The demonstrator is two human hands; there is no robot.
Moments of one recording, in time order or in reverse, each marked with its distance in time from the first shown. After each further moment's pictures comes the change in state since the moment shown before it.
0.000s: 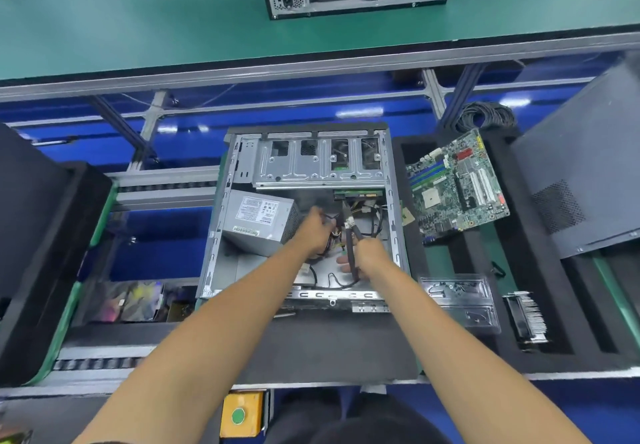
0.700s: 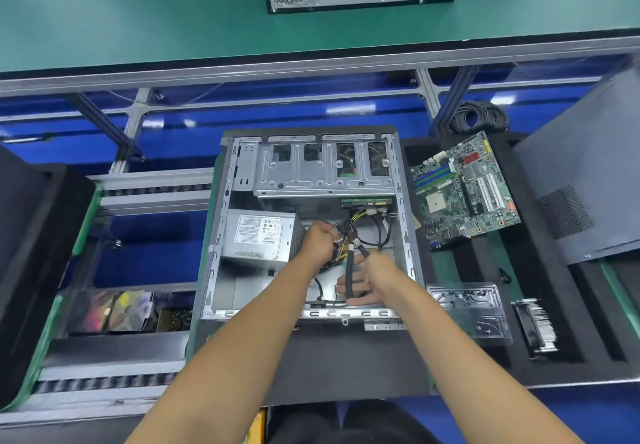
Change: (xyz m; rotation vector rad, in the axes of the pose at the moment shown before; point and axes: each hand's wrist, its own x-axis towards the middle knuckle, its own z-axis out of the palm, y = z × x) left_hand 0.028 -0.021 0.016 -0.374 0.059 -0.153; right_hand -0.020 -0.007 -0.001 0.028 -0.127 0.168
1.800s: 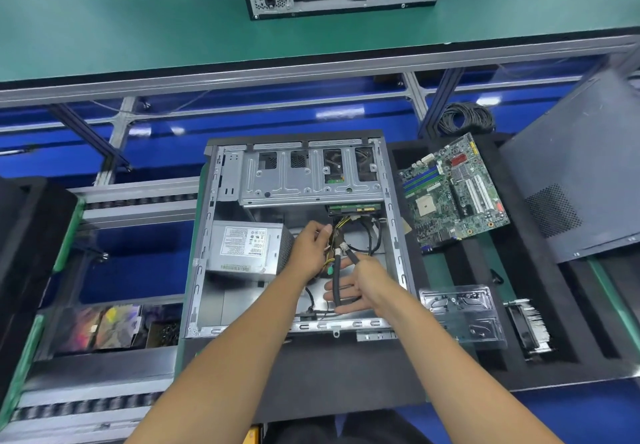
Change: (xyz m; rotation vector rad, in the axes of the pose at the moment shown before) left_hand 0.001 -0.008 -0.001 0.116 0.028 0.289; right_hand -0.001 -0.001 0.001 0.008 -0.029 -0.068
